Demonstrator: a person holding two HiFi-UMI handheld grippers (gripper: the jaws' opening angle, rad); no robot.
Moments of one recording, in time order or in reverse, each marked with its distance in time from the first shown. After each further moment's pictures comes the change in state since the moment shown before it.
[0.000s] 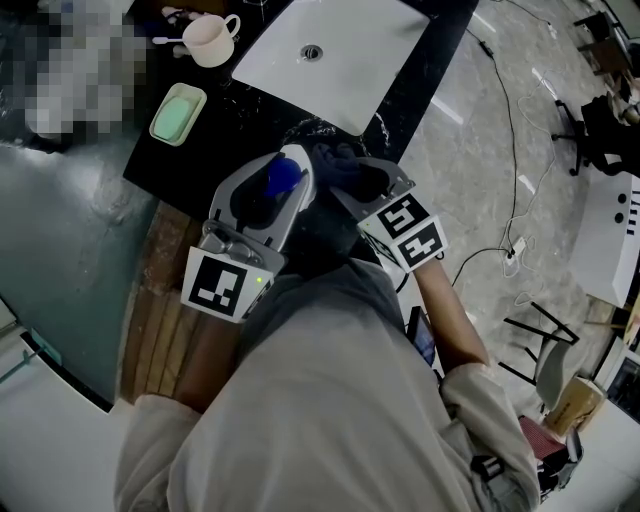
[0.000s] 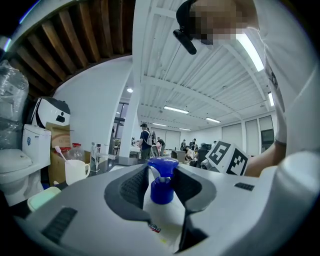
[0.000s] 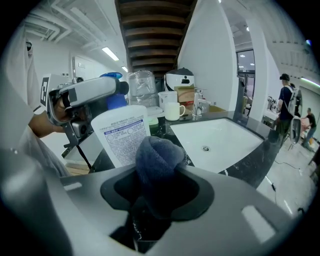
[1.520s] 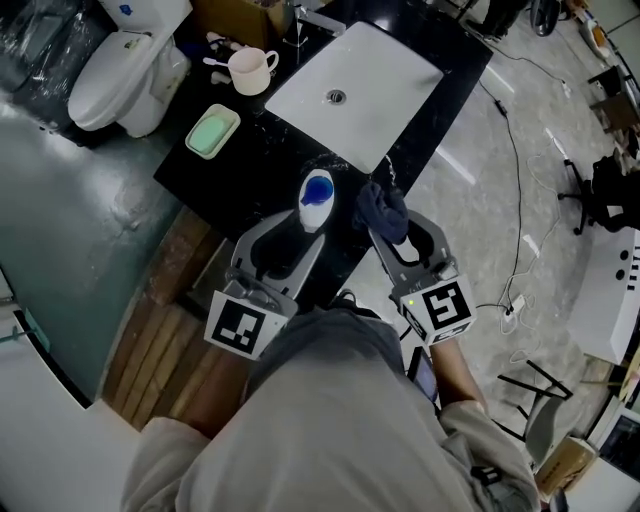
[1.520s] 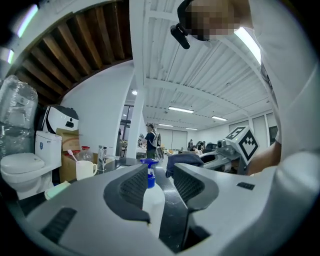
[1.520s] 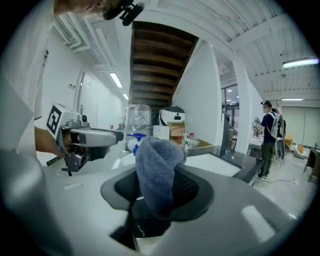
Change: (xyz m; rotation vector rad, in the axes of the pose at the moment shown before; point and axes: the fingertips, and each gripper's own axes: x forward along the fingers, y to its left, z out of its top) left arm -0.038 -0.043 0.003 0.002 -0.019 0.095; right arm -0.109 0.012 0.036 -0.083 -0.378 -0.130
